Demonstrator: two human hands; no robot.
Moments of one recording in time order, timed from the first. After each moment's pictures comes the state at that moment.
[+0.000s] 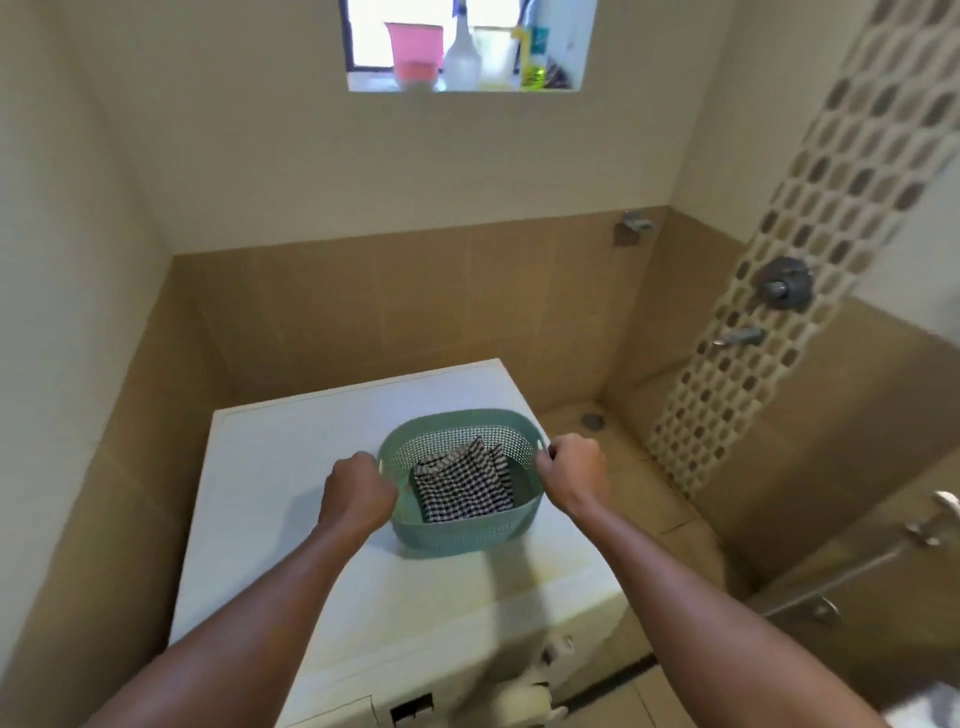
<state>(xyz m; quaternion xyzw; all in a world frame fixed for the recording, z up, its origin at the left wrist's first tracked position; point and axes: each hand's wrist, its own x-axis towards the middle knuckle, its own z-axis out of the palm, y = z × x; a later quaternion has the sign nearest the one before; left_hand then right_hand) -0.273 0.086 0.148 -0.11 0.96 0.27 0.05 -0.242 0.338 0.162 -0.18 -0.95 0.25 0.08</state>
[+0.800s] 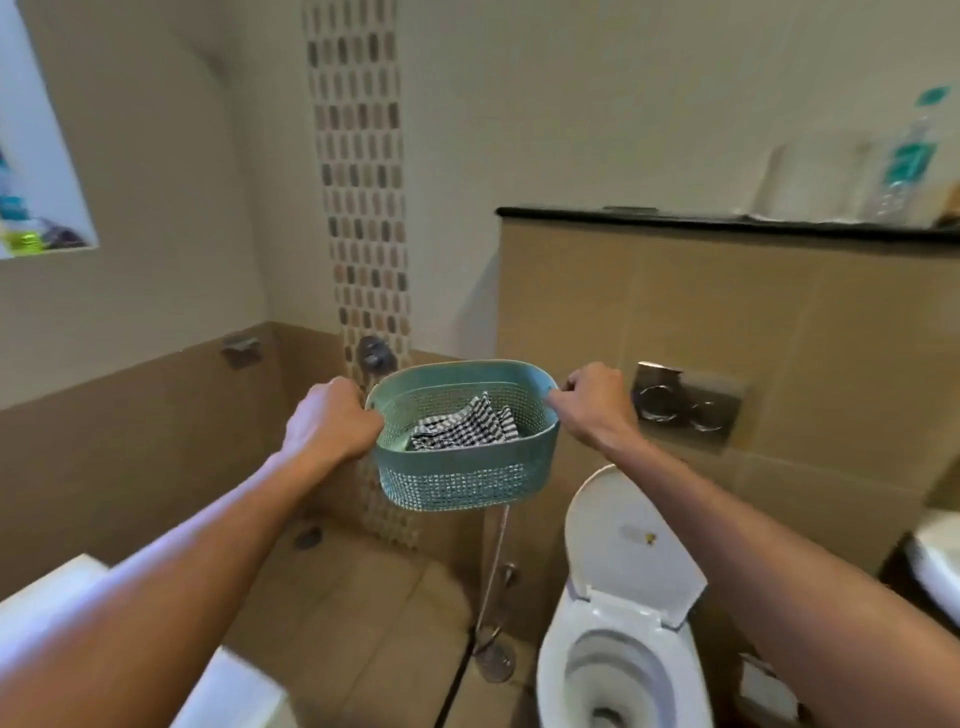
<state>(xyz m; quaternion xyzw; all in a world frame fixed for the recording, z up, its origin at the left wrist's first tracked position) -0.123 0.491 0.384 0.37 0.88 0.29 -0.02 0.085 0.686 0.378 -0.46 -0.80 0.19 0.34</state>
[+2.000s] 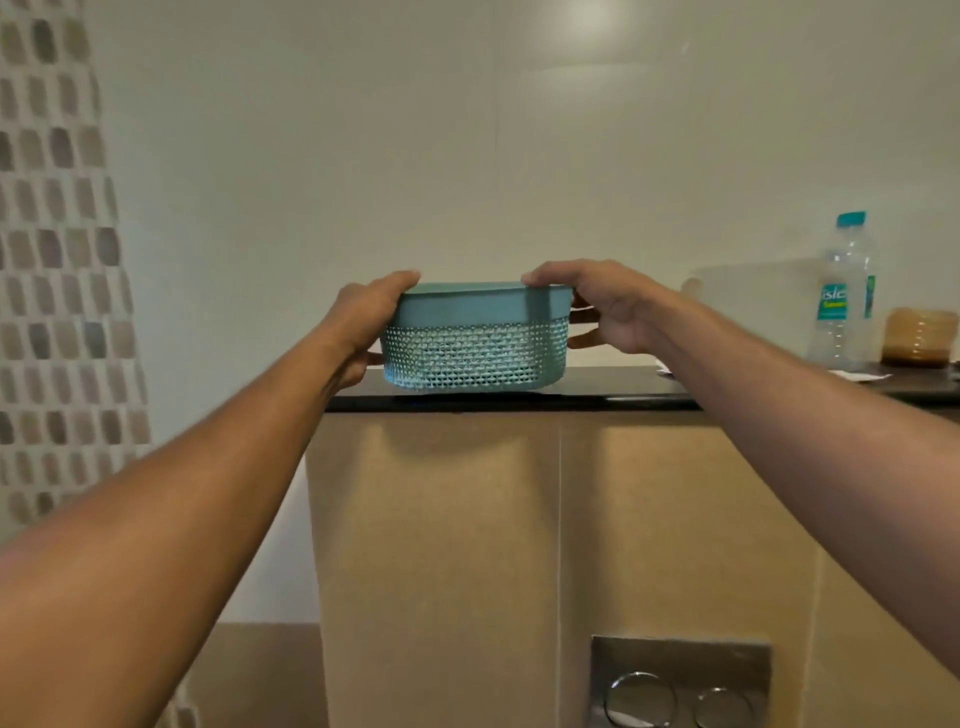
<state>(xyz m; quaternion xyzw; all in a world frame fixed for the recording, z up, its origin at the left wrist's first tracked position) -0.207 1.038 0.617 0.50 0.53 0.63 0.25 0.030 1.093 0.637 -0.38 -0.69 0.43 0.45</state>
